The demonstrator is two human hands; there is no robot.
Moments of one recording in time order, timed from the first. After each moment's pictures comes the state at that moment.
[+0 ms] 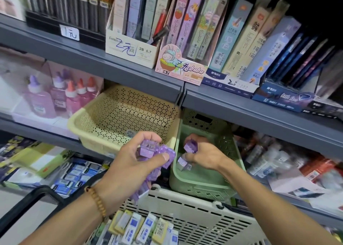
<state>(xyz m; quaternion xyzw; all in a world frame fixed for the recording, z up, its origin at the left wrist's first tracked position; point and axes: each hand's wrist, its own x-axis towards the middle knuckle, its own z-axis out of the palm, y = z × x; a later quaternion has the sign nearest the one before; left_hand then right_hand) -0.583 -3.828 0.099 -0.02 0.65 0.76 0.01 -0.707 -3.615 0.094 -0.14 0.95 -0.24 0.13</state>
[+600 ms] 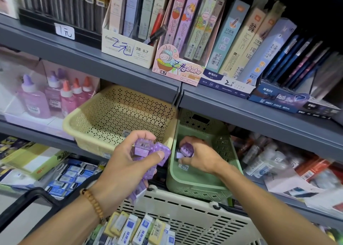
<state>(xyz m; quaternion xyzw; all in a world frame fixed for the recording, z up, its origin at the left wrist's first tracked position) -0.584 -3.825 0.099 -0.03 0.63 0.78 -0.03 -0.707 -3.611 0.084 -0.19 0.96 -0.19 0.10</state>
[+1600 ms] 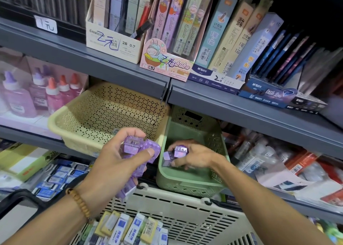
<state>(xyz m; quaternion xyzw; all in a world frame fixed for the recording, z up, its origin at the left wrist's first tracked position) -0.586 -3.823 0.096 -0.04 0.65 0.76 -0.04 -0.712 -3.602 0.088 -0.14 0.89 -0.32 0.30</state>
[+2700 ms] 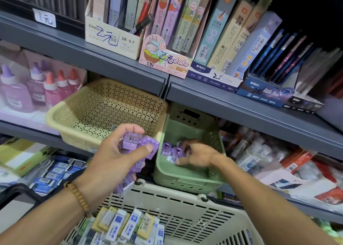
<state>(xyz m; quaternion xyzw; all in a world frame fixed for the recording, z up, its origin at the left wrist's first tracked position) -0.587 -3.824 0.094 -0.04 0.65 0.76 -0.02 -0.716 -3.588 0.080 -0.10 0.95 -0.18 0.23</state>
